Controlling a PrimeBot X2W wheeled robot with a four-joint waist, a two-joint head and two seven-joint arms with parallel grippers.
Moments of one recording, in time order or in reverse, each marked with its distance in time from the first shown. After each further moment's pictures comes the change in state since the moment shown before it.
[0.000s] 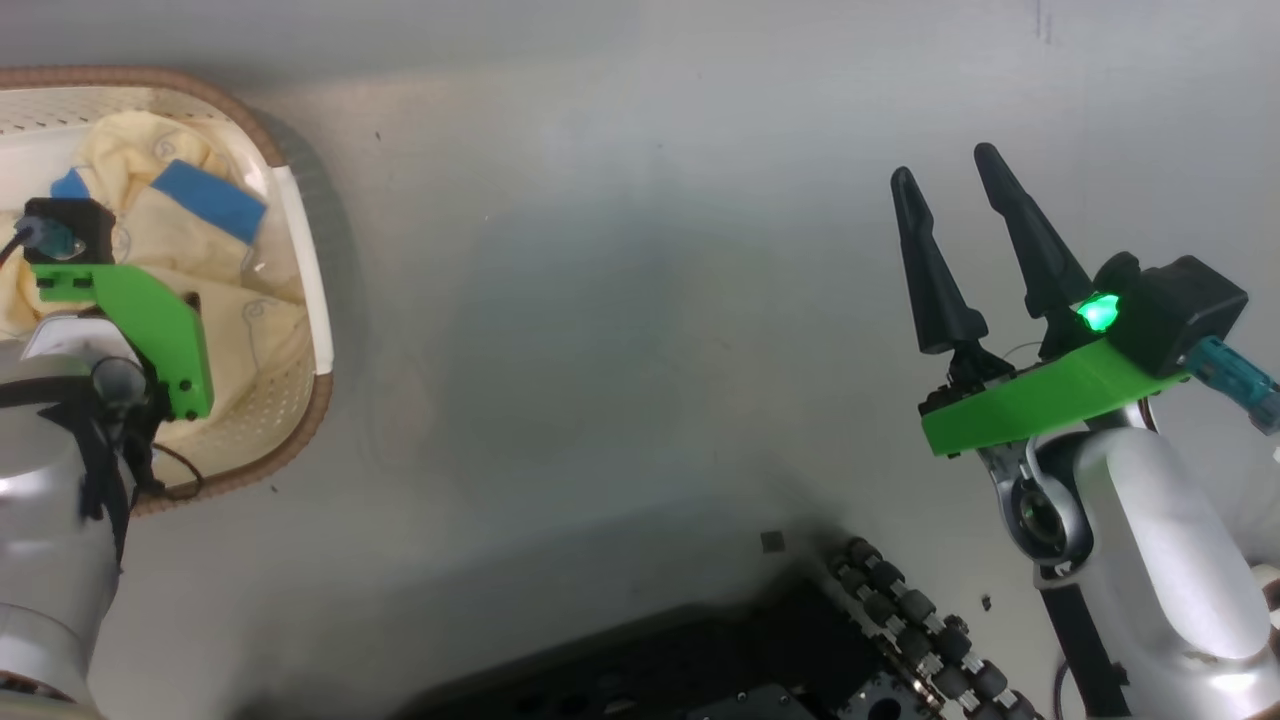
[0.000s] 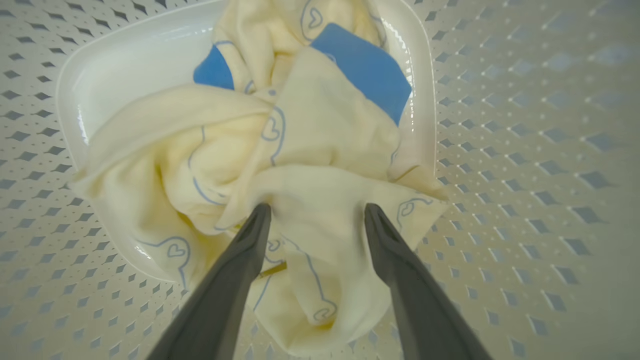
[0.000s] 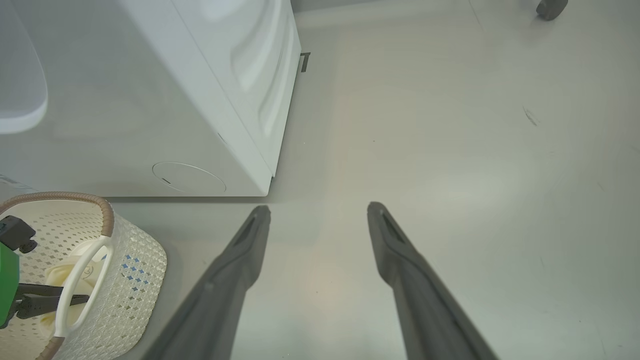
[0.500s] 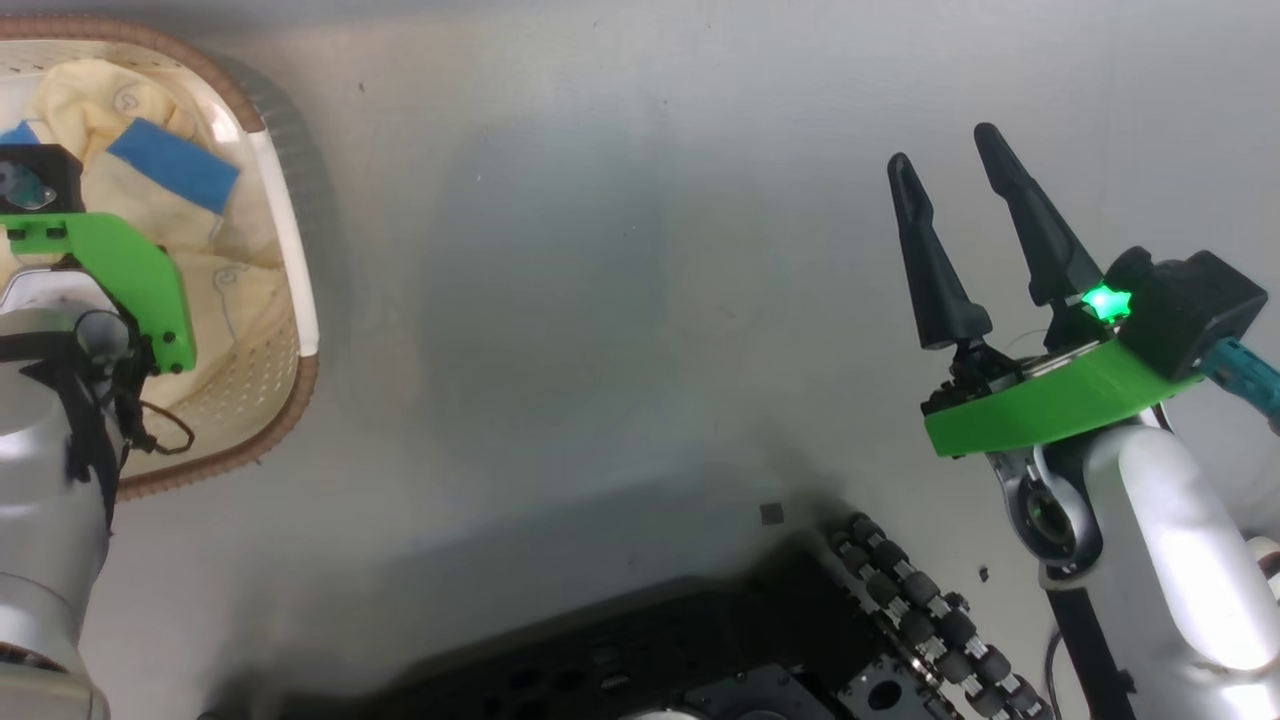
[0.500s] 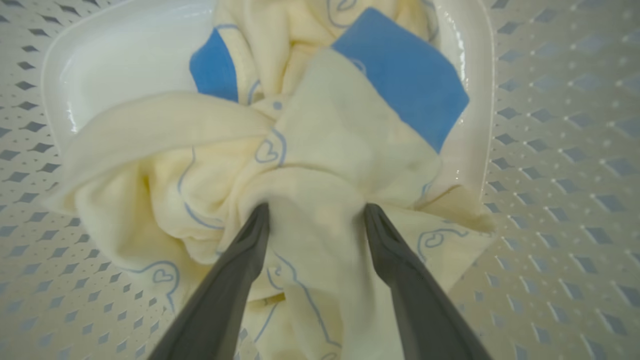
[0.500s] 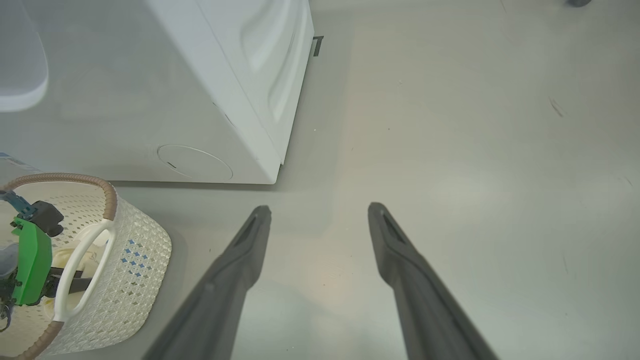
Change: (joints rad) left arm -0.069 0.003 -0.008 0.005 -0.012 0.088 0.028; right arm 0.008 0.001 -0.006 -0.074 -0.021 0.000 0.013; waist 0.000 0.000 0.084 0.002
